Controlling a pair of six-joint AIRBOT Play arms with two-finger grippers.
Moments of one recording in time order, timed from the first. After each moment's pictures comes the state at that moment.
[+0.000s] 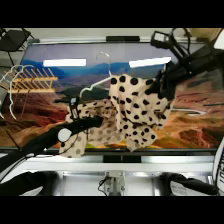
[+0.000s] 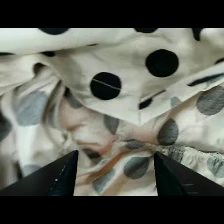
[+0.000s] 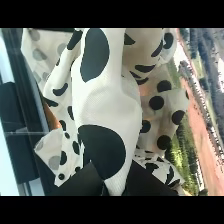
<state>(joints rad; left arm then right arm) -0.67 -1.17 0.60 0.98 -0.13 -1.65 0.10 -1.38 1.81 -0.98 1.77 0.59</state>
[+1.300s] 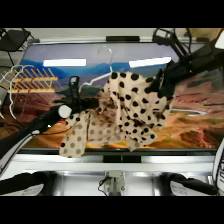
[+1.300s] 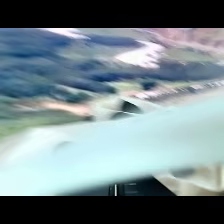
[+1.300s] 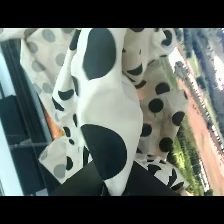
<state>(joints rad) -0.46 -1.34 0.89 0.97 -0.25 -1.41 0.09 -1.38 1.81 -0.96 1.74 0.65</state>
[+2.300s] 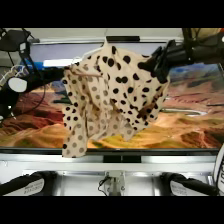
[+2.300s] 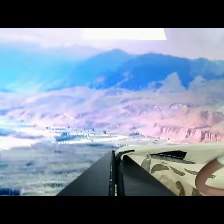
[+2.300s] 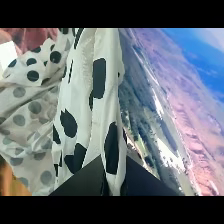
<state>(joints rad) -0.07 -1.27 1.16 0.97 -0.46 -1.22 0.07 -1.37 1.81 -0.78 1.45 0.61</state>
